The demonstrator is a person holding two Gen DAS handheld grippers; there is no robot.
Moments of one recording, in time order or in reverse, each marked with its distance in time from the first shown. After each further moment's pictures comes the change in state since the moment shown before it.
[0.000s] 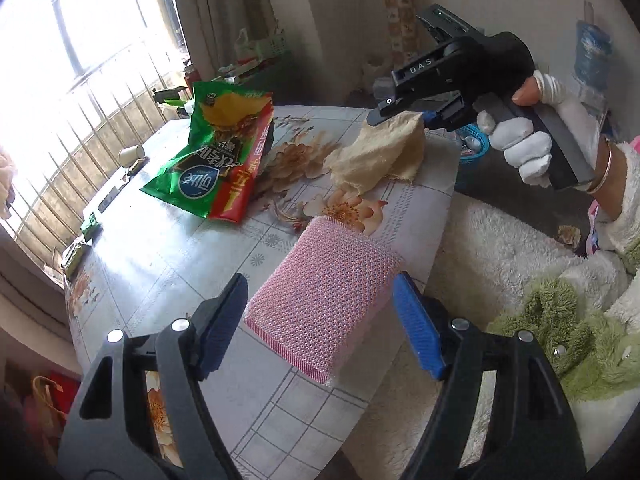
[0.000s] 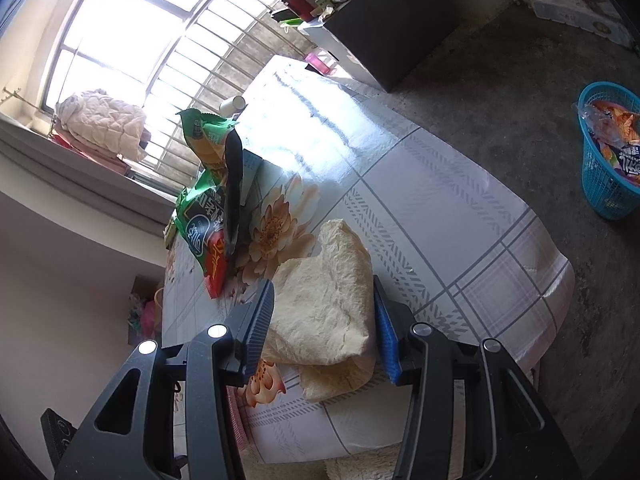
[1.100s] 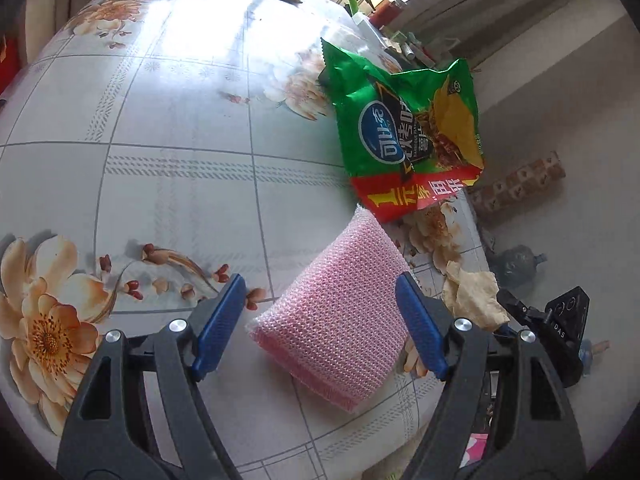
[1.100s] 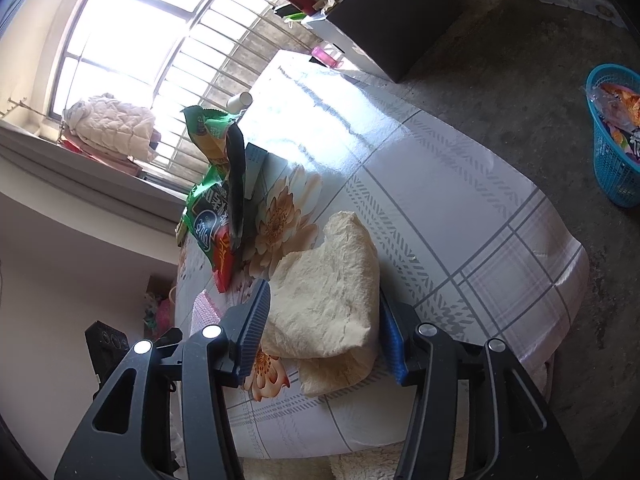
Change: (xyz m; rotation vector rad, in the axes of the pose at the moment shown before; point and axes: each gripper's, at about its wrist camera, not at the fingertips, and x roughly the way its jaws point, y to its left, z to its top) left arm 0.077 0.159 -0.052 -1.123 0.095 -0.243; right arm 0.003 -0.010 -0.003 0.029 0.029 0.062
